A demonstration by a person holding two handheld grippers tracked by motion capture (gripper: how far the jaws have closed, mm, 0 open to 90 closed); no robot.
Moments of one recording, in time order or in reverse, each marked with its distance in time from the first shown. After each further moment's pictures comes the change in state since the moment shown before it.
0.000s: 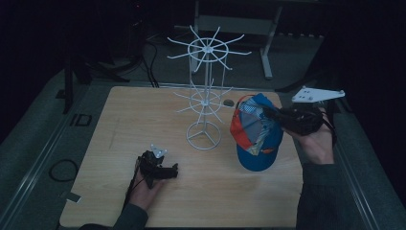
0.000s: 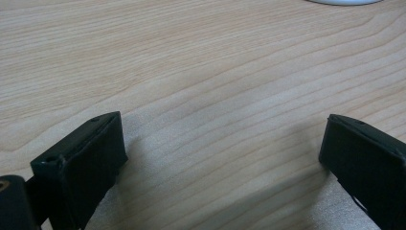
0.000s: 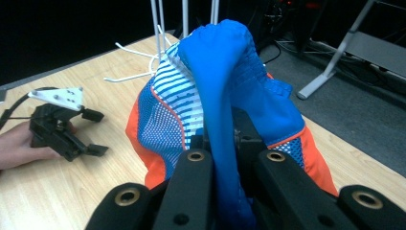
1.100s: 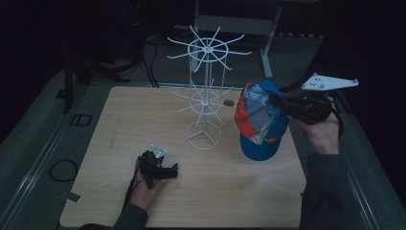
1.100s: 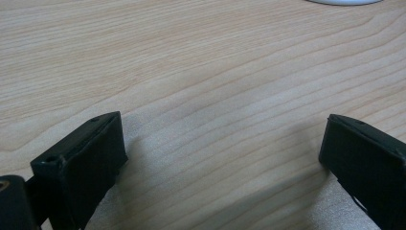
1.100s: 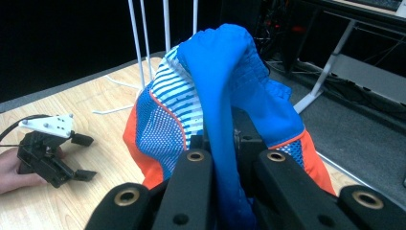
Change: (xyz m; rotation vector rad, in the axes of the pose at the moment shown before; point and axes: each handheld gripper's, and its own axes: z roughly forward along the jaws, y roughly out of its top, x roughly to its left) left arm 0.000 0.000 0.000 0.000 0.000 0.000; right arm -0.015 0.021 -0.012 -0.081 -0.024 -0.005
